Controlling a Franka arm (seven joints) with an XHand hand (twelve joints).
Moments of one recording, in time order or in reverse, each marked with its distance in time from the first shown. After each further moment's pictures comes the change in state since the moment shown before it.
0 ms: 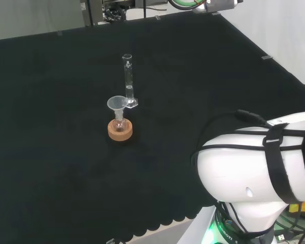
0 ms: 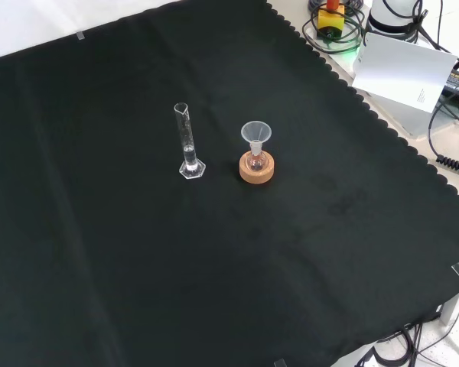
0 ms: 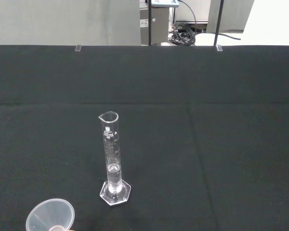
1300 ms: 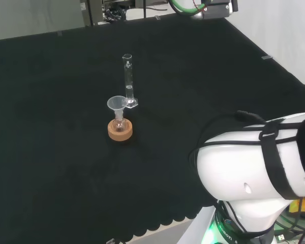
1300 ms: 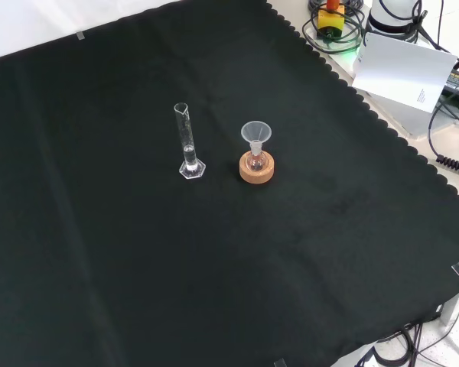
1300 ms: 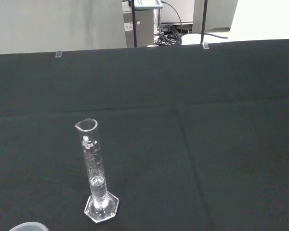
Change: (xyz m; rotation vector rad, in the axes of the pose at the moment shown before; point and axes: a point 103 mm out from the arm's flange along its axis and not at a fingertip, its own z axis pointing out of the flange) arm -0.019 0.036 0.033 -0.018 0.035 0.063
